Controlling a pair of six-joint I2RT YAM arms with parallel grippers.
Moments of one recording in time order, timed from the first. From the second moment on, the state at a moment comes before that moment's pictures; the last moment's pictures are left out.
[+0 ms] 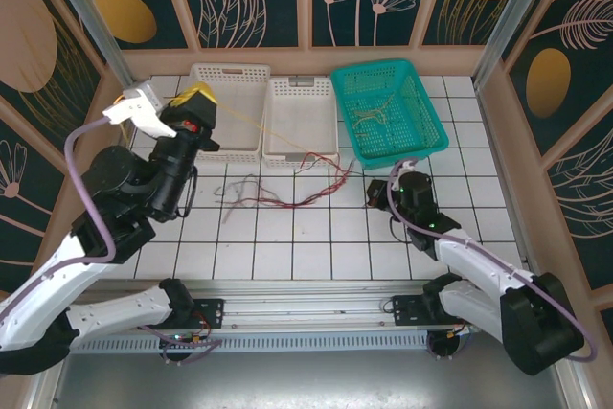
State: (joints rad) left arm -0.95 0.89 1.31 -0.16 -0.66 -0.38; right arm 0.42 0.99 0.36 0.11 -0.10 0.74
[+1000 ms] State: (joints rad) left arm -0.95 0.70 1.42 -0.38 -1.00 -0.18; right arm -0.13 0.79 0.33 -0.22 -0.21 0.74
